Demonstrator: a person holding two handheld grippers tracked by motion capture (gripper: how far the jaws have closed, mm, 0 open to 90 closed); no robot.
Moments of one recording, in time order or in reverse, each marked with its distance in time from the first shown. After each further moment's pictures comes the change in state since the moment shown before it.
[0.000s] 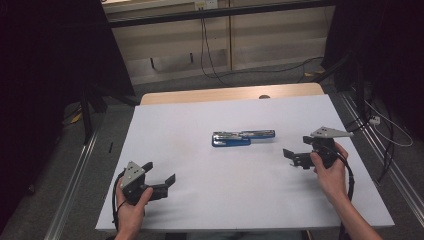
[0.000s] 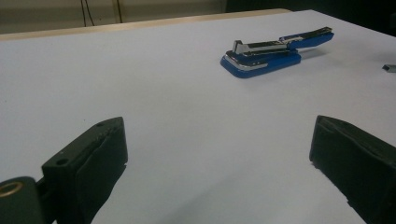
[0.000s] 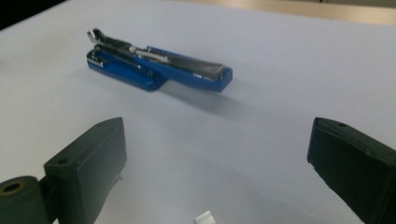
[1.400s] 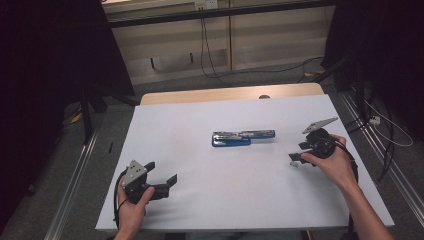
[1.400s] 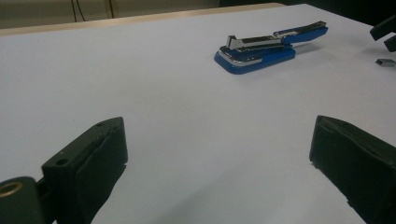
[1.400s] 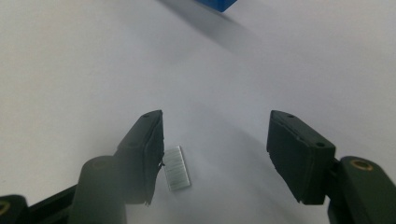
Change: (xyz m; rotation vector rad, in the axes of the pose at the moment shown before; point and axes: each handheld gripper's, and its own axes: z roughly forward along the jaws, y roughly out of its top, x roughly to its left) left arm 0.001 0.000 0.004 0.029 -0.023 0.004; right arm -0.022 0.017 0.012 0.385 0.075 -0.159
